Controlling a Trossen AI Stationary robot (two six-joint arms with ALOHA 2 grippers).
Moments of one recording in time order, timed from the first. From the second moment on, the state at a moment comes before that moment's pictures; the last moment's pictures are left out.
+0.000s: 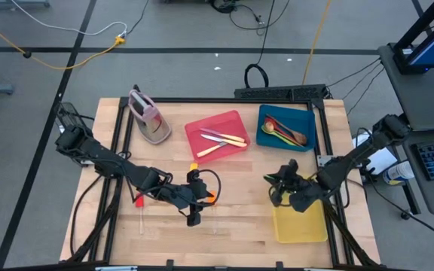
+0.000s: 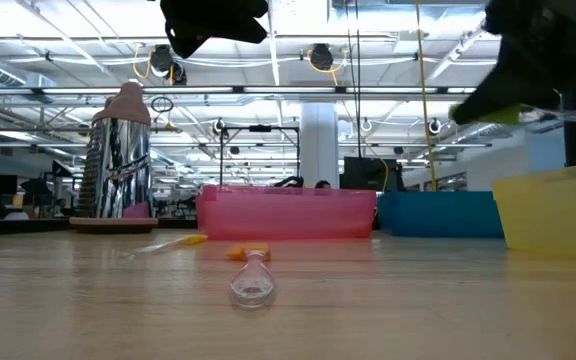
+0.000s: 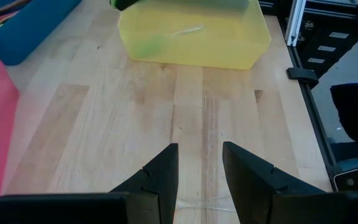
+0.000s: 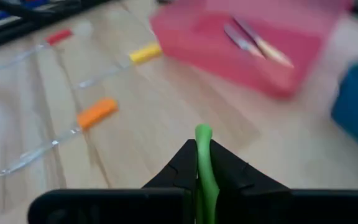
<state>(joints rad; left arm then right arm) -0.43 1.57 1.10 -0.17 -0.30 -0.40 0.63 1.16 0.59 -0.32 0.84 0.98</state>
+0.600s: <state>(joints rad) -0.44 1.57 1.10 -0.17 -0.30 -0.40 0.75 1.24 0.48 -0.60 0.55 1.71</state>
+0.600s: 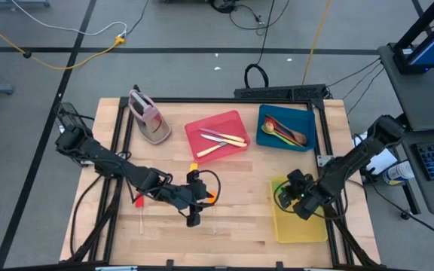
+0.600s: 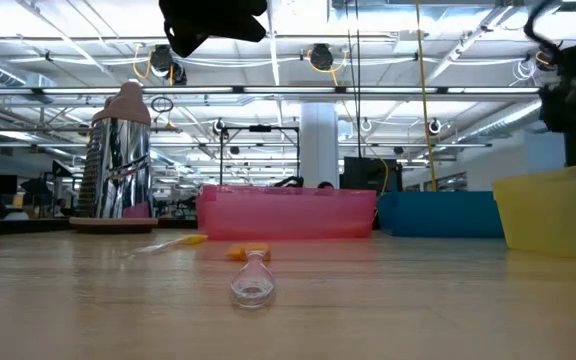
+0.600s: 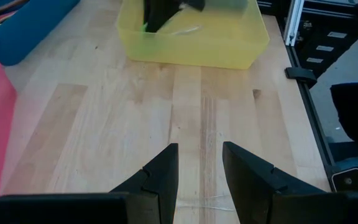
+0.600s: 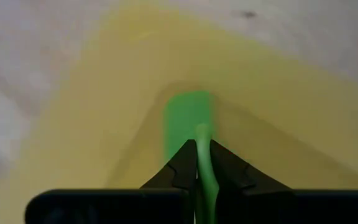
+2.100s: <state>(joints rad) -0.44 1.57 1.10 -0.16 -0.30 -0.41 0.75 1.20 0.42 -0.11 0.68 1.21</state>
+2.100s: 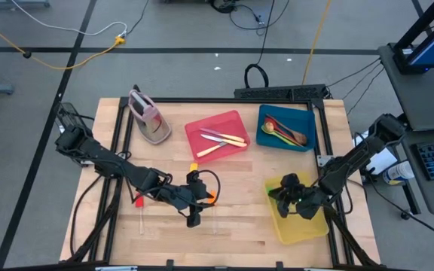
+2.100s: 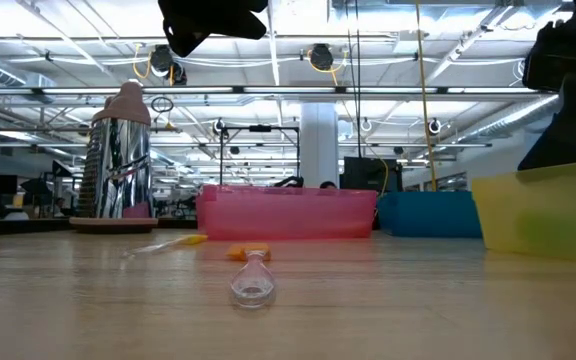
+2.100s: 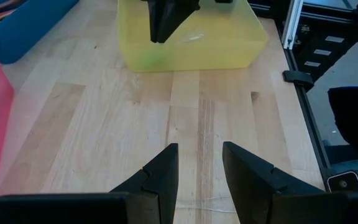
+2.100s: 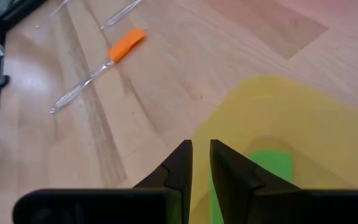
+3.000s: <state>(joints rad) -0.44 1.57 1.10 -0.20 -0.35 -0.51 0.72 1.20 0.42 0.41 0.94 0.43</state>
